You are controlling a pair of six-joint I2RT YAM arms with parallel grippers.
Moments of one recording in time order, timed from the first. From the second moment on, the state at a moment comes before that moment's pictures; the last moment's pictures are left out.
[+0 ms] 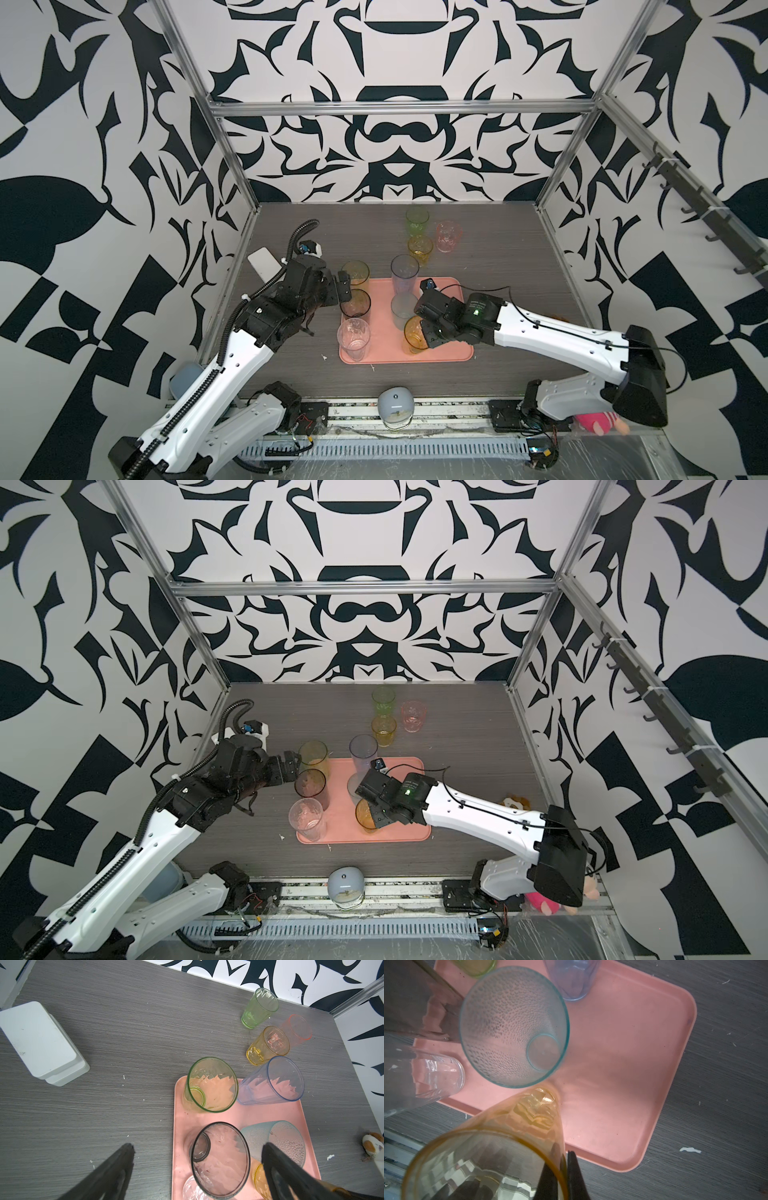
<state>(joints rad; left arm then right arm) -0.56 0.91 0.97 -0.78 -0.20 -0.53 1.07 1.37 1.09 -0.93 0.23 0.68</state>
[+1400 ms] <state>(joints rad) -0.56 0.89 0.94 -0.76 -0.20 -0.52 1.08 1.45 1.17 -0.92 0.21 0.67</state>
